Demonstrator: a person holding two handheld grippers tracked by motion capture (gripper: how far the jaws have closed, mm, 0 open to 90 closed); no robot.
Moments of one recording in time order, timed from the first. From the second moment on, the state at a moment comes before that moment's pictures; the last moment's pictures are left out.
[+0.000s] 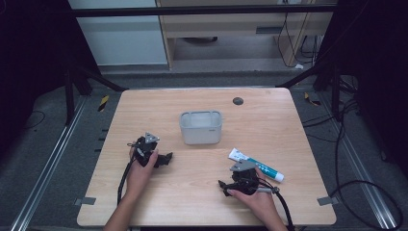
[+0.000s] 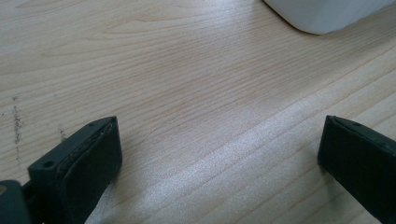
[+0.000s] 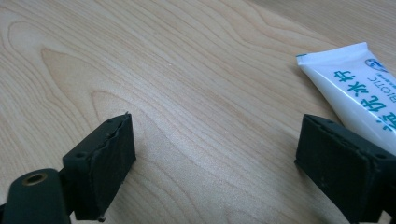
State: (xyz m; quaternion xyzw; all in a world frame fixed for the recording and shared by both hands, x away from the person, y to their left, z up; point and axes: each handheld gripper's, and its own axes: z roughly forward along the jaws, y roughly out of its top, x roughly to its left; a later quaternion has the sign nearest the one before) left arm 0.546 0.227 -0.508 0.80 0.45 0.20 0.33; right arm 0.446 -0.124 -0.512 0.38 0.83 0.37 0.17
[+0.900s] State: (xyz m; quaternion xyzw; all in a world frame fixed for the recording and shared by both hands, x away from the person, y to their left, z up) left arm 0.543 0.227 -0.508 0.80 0.45 0.20 0.33; right arm 0.445 -0.169 -0.454 0.34 0.86 0.31 0.20
